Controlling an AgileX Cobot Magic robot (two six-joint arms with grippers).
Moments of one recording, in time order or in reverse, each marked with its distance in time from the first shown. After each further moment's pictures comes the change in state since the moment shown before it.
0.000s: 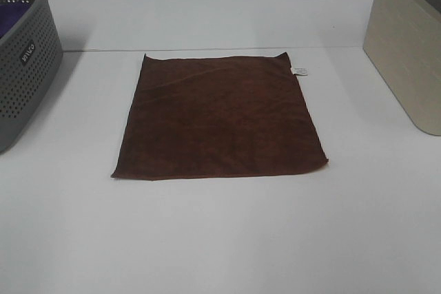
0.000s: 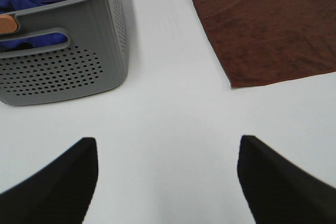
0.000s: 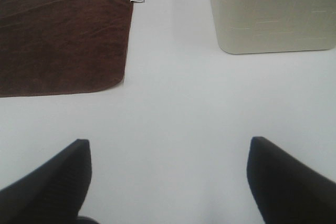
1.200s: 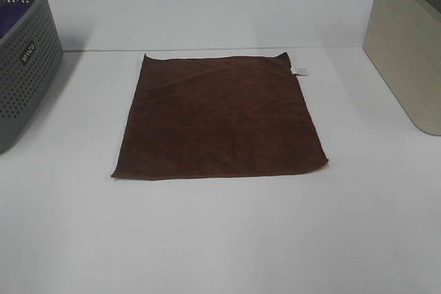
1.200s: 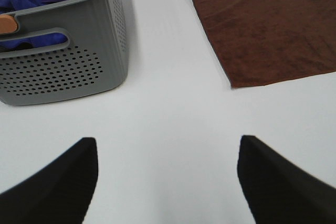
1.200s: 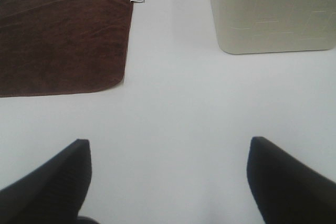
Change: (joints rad) left arm 0.000 0.000 0.000 0.000 0.000 0.000; right arm 0.000 0.000 0.000 0.000 0.000 0.000
